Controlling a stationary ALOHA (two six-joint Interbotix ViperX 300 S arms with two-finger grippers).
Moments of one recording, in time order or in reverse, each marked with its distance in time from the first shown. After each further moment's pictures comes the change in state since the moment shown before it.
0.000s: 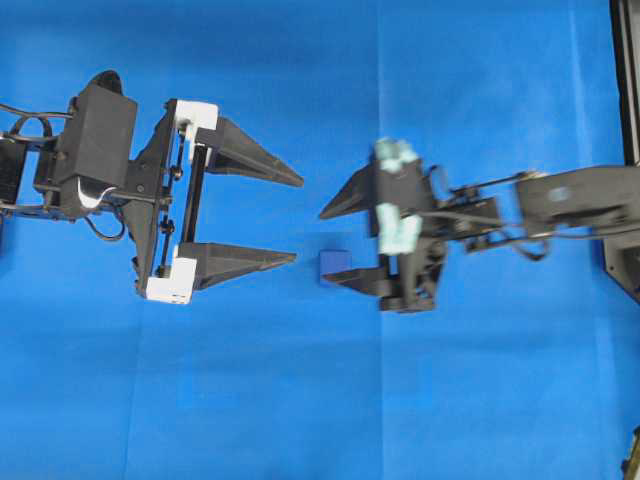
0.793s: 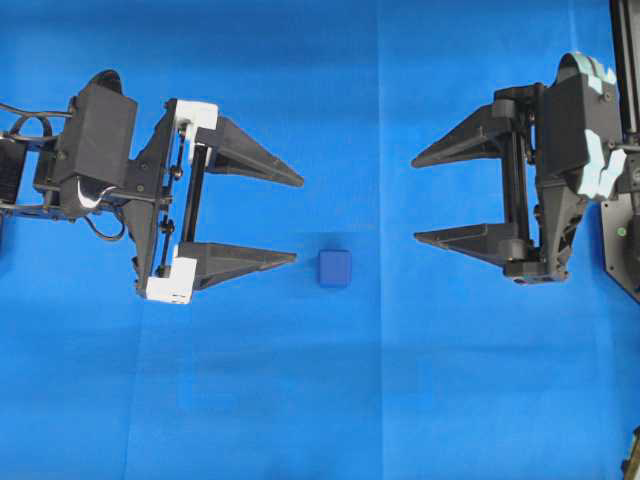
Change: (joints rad) left arm -0.002 0.000 -0.002 0.000 0.002 -0.002; right arm 0.003 -0.420 0.058 0.000 0.225 0.000
